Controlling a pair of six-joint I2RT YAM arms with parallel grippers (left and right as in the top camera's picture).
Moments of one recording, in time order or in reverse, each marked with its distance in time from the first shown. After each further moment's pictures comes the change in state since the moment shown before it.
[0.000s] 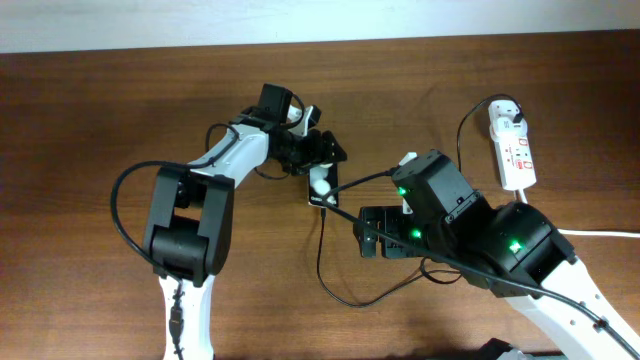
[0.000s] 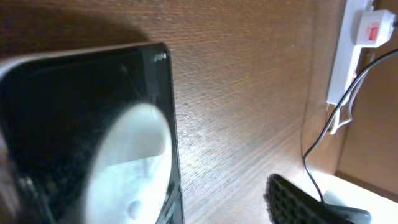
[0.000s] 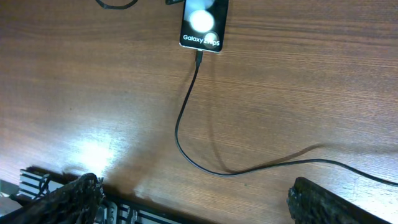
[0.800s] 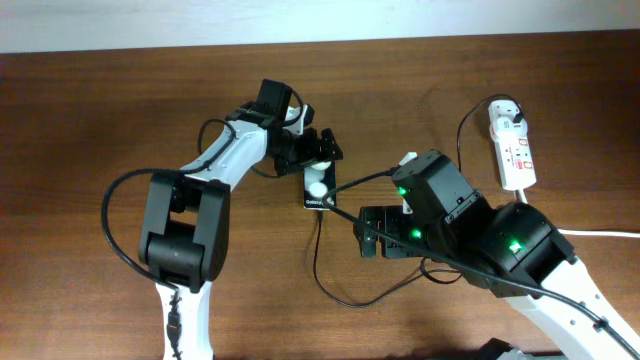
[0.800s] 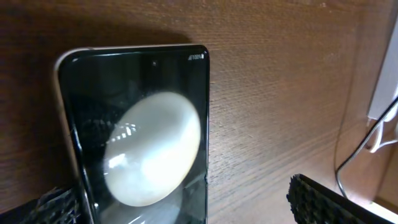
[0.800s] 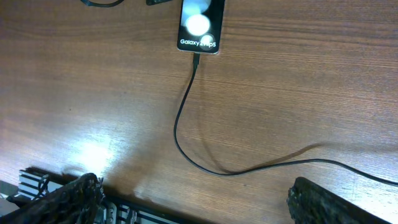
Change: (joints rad) left arm -0.004 -0.040 0.018 -0.107 -0.176 -0.002; right arm 0.000 0.000 0.000 0.000 0.003 0.000
